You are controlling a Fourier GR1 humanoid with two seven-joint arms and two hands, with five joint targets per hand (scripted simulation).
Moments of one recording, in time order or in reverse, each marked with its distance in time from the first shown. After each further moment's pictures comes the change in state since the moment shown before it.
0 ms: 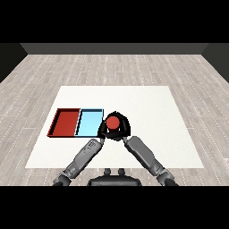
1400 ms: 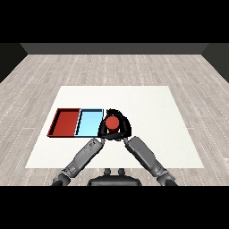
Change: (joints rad) left arm -0.023 0.012 -0.033 -0.009 0.026 0.122 -0.007; right arm 0.017 -0.004 -0.003 -0.050 -0.010 0.069 -0.012
